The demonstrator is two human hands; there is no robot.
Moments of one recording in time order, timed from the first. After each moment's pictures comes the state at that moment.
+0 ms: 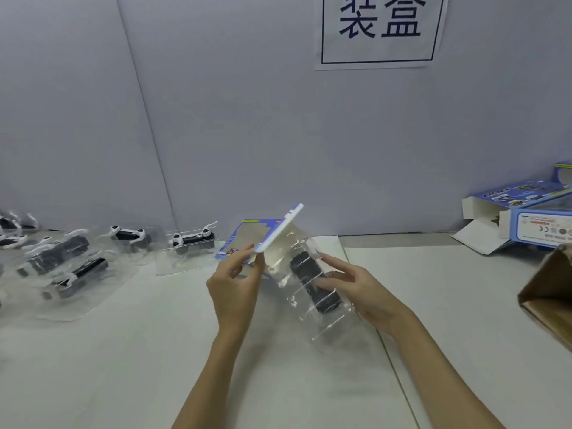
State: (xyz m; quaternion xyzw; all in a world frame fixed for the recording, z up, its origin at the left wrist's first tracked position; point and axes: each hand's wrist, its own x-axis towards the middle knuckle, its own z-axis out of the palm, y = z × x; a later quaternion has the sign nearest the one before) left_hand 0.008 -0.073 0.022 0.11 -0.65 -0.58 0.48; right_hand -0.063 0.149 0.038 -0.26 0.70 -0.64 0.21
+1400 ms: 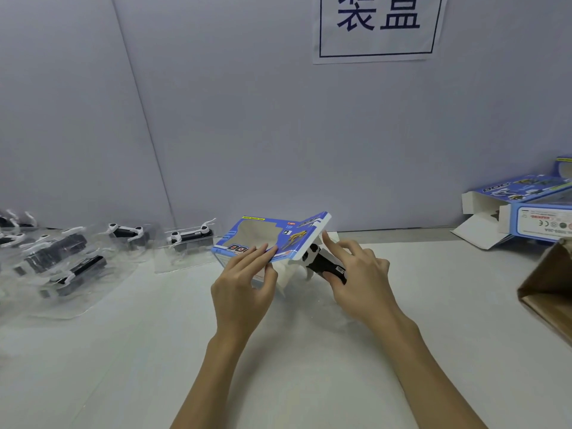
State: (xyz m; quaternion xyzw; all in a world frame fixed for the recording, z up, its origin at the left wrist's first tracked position) left_hand 0.023 -0.064 0.022 0.03 -0.81 -0.24 0.53; right_hand -0.058 0.136 0.034 -0.24 0.91 -0.27 -0.21
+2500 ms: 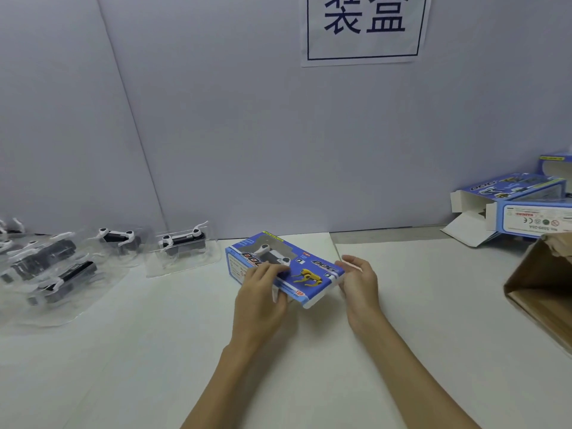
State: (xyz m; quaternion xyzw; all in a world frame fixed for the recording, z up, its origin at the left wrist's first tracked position) left_hand 0.013 -0.040 0.002 0.00 -0.88 -0.28 0.37; right_hand -0.074 0.122 0.011 0.07 0.60 -0.79 -0.02
